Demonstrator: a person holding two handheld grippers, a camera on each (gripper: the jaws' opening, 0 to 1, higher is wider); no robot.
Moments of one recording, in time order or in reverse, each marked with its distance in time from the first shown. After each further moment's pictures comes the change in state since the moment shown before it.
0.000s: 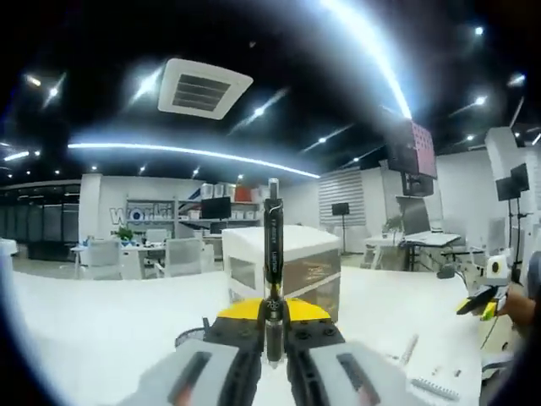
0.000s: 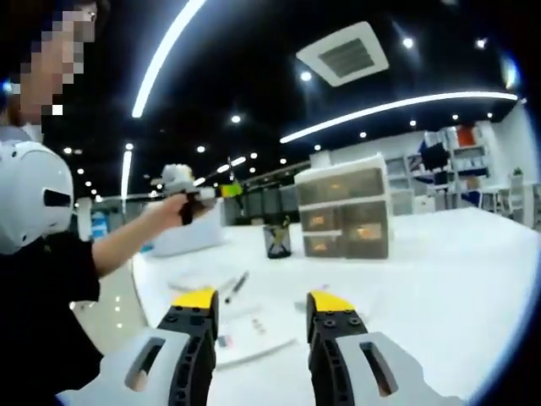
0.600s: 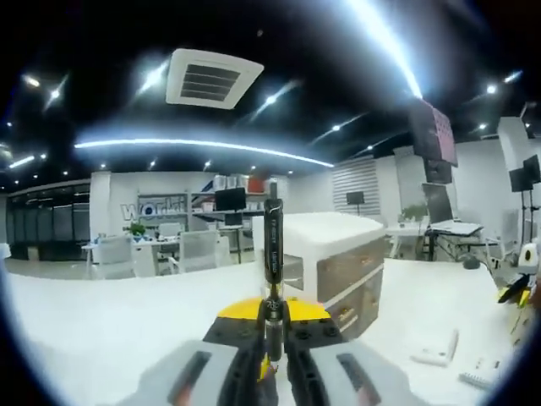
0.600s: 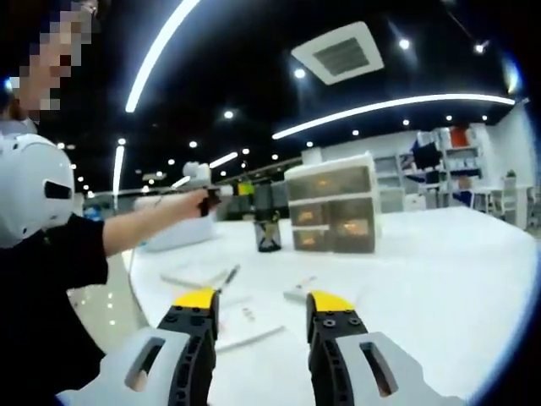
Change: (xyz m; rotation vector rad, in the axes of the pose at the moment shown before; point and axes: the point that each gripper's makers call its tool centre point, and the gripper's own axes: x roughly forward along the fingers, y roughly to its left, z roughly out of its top) left arm 0.056 0.051 -0.017 0.018 0.054 0.071; right arm -0.016 -0.008 -0.005 -0.008 0.022 -0.042
